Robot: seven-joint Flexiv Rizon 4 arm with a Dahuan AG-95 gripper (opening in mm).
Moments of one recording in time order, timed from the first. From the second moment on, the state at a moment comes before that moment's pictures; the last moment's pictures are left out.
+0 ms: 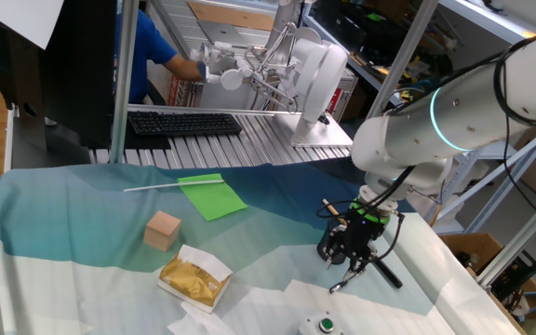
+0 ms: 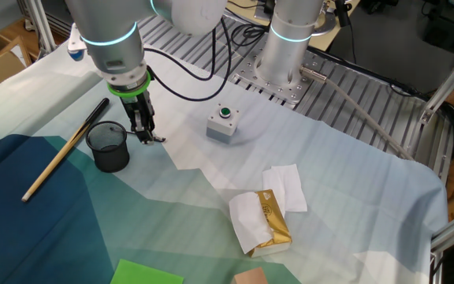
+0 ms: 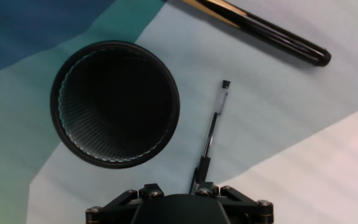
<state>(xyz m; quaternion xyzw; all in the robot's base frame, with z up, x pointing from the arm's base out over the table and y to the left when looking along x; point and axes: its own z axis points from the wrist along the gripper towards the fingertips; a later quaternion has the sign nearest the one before) 0.484 -0.160 0.030 -0.47 -0.88 -0.02 0.06</state>
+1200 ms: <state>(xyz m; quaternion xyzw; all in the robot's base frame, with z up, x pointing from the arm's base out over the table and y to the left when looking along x) 0.472 -0.164 0.006 -0.53 -0.85 0.00 0.05</state>
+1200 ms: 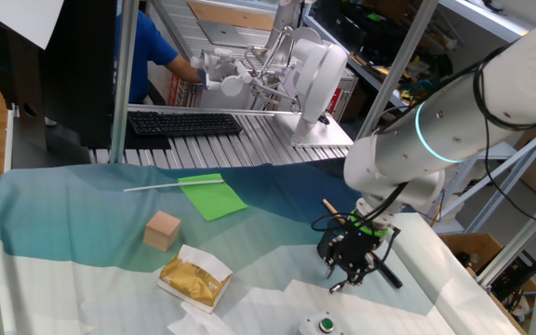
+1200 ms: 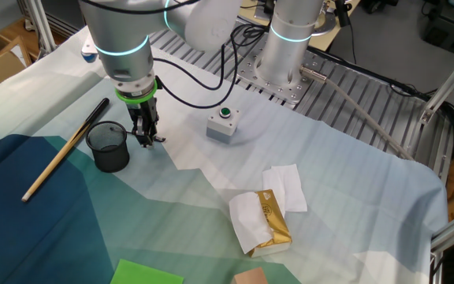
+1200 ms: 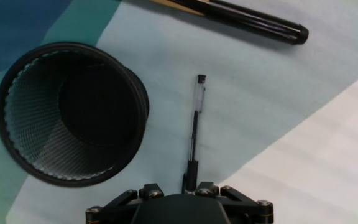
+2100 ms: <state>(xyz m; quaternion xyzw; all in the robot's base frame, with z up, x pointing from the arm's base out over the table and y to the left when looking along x) 0.468 -0.165 0.000 -0.52 -0.85 -0.01 0.04</state>
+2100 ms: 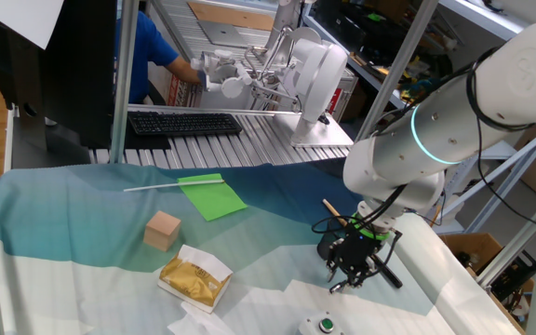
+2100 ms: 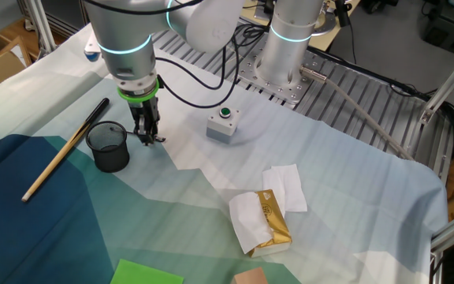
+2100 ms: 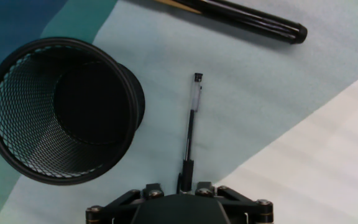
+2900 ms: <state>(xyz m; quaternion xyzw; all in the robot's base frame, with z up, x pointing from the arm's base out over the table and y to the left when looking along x) 0.467 -0.164 0.000 -0.51 -0.86 -0.02 0.04</state>
